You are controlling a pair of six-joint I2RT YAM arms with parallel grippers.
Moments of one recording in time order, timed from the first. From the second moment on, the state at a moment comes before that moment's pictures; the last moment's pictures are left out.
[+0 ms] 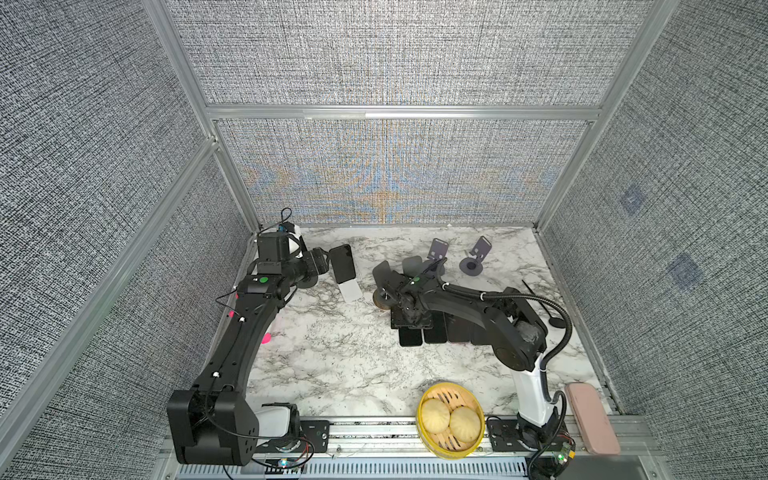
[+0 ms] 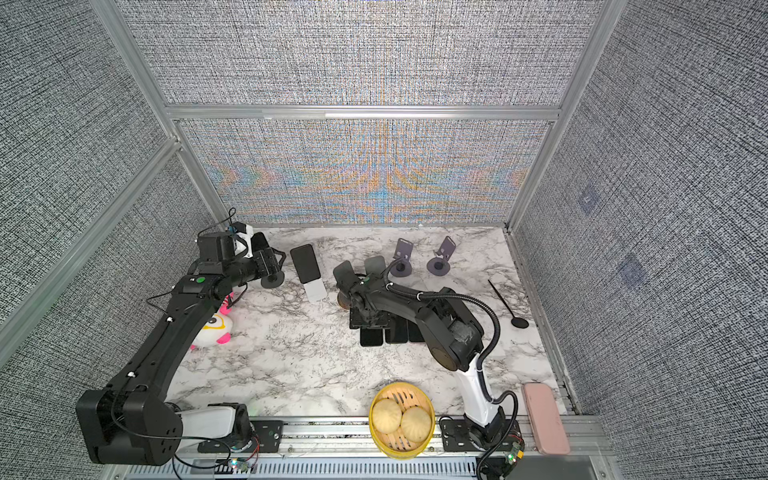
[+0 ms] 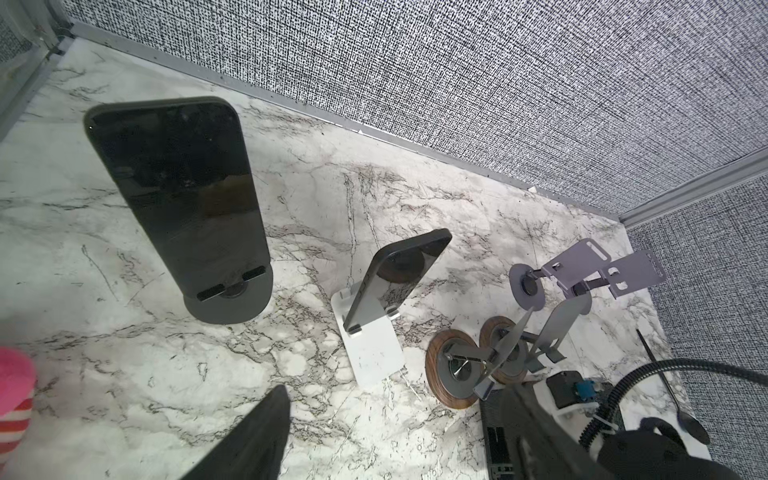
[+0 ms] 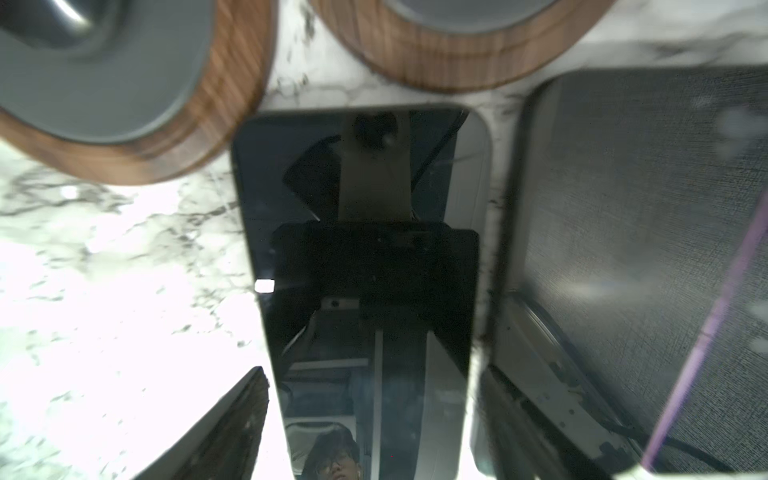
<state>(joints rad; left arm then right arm) -0.08 1.28 1.12 -0.46 0.27 -0.35 0.81 2.06 1.56 -0.94 0.13 0.79</state>
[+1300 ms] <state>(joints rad) -0.08 1.29 1.12 -0.46 0.29 -0.36 0.92 2.13 1.59 -0.84 0.13 0.78</state>
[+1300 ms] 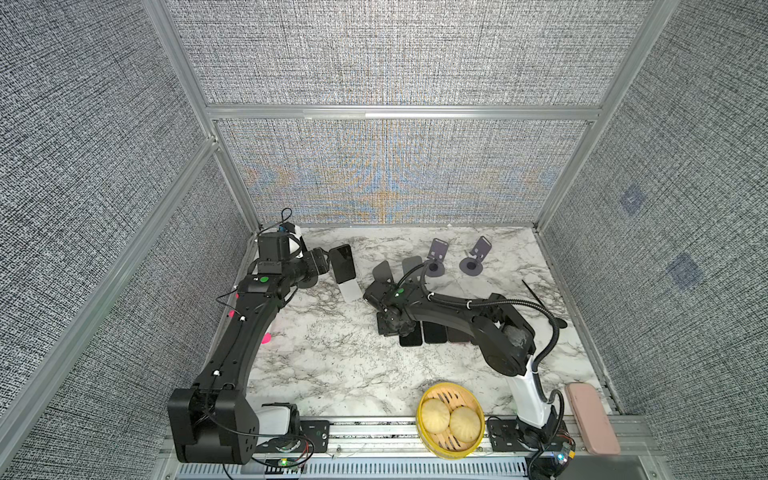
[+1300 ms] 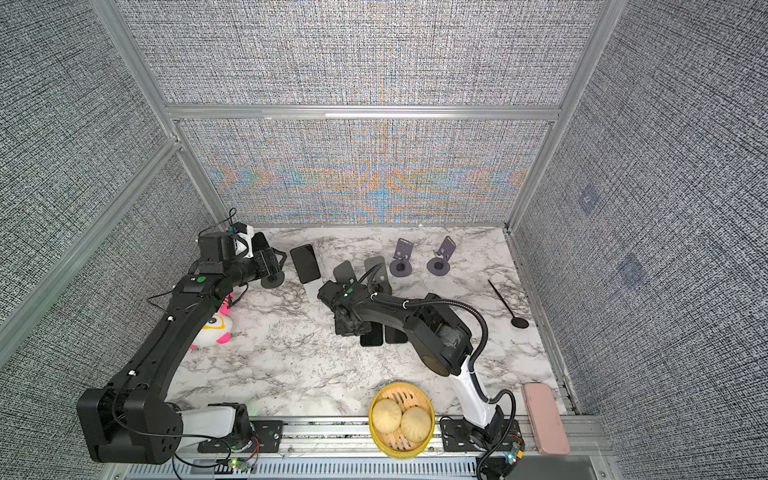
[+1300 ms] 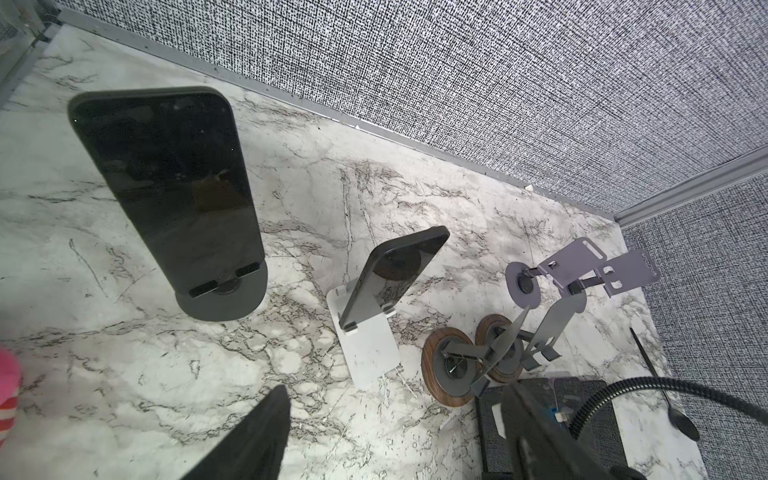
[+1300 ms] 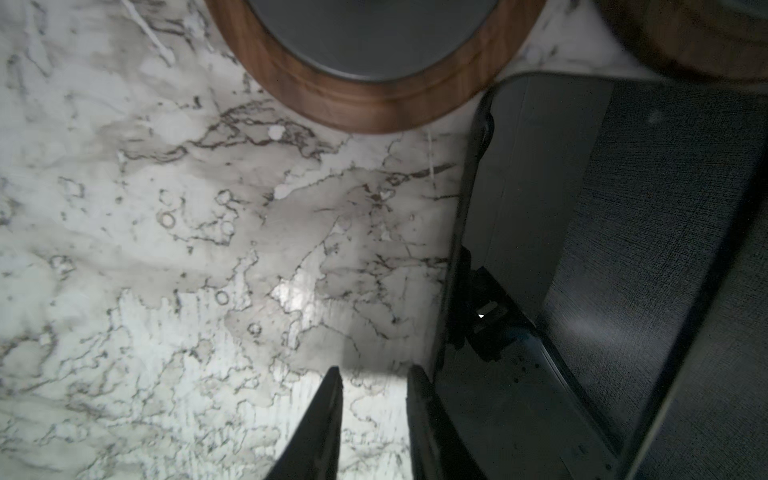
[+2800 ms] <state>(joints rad) -0.08 1.29 1.12 -0.46 0.26 -0.36 0.92 1.94 1.56 -0.82 0.29 0.69</state>
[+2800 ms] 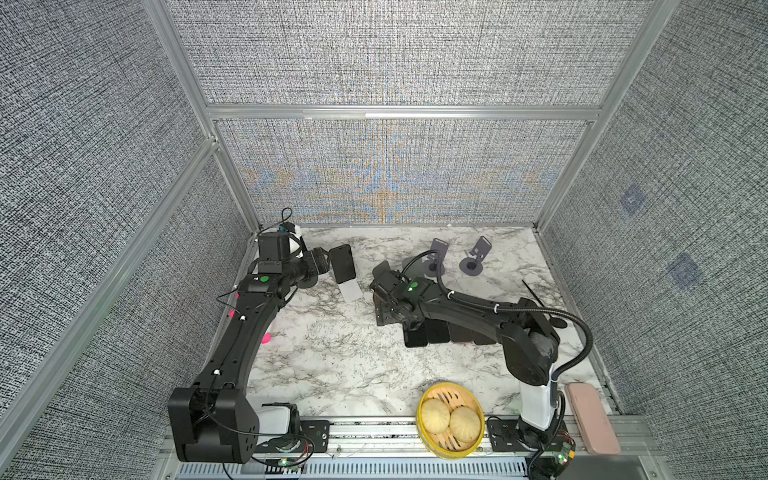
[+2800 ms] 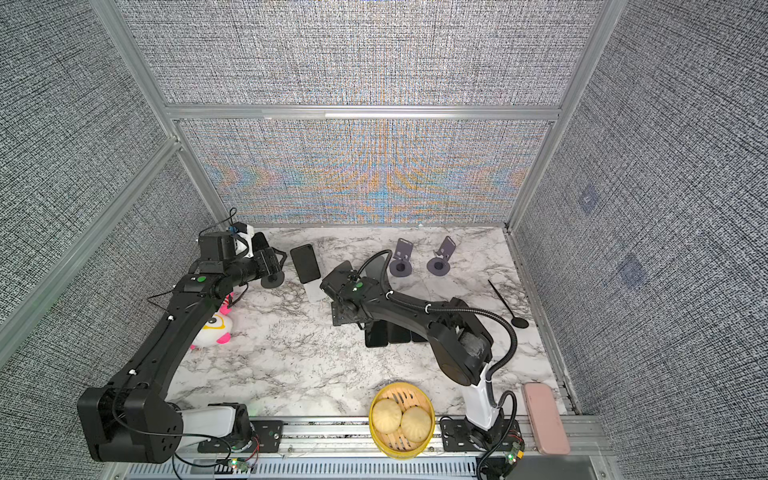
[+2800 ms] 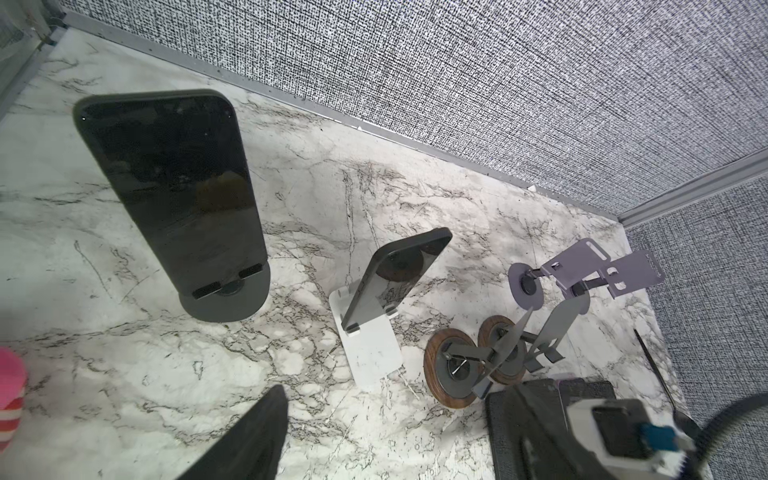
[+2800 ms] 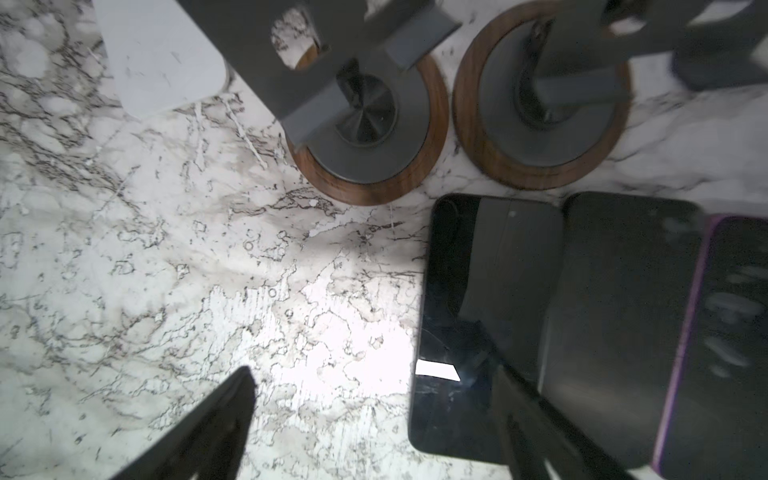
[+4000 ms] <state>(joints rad) -0.51 1.63 1.31 -0.41 -0.56 -0.48 0.66 1.20 0.90 -0.54 0.28 0.43</state>
